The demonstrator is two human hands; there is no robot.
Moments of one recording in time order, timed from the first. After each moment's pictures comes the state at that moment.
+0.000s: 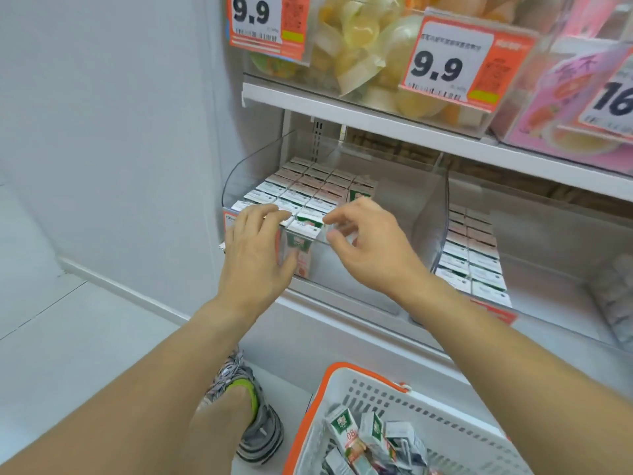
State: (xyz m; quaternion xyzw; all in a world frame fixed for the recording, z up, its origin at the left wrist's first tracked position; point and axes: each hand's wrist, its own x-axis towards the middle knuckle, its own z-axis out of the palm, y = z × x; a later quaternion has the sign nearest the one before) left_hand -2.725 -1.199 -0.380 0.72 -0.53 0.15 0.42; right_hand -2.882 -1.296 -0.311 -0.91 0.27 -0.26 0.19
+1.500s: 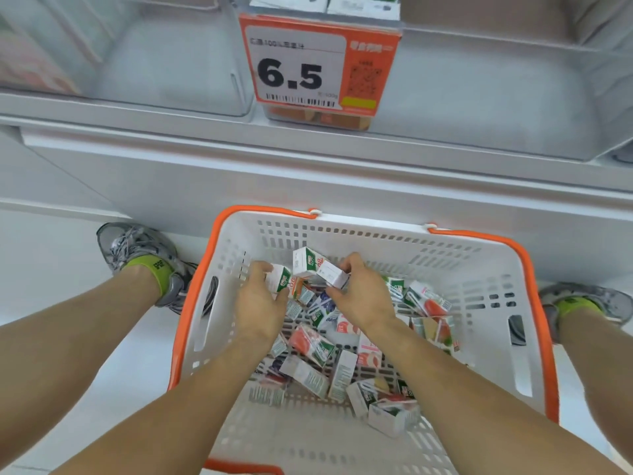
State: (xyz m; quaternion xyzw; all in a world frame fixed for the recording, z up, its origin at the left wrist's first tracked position) left_hand -2.953 -1.165 -0.633 0.85 -0.35 -0.31 0.26; right_hand -3.115 -1.241 -0.639 -0.73 0.59 -0.01 0.34
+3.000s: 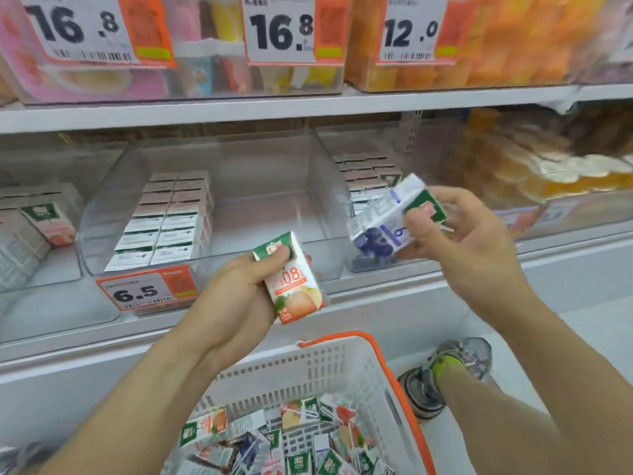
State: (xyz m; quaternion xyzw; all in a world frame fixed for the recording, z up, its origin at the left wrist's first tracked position) left_hand -3.092 -1.258 -0.317 0.39 -0.30 -0.71 0.51; right_hand -3.328 -1.269 -0.303 -0.56 0.46 -0.58 0.37
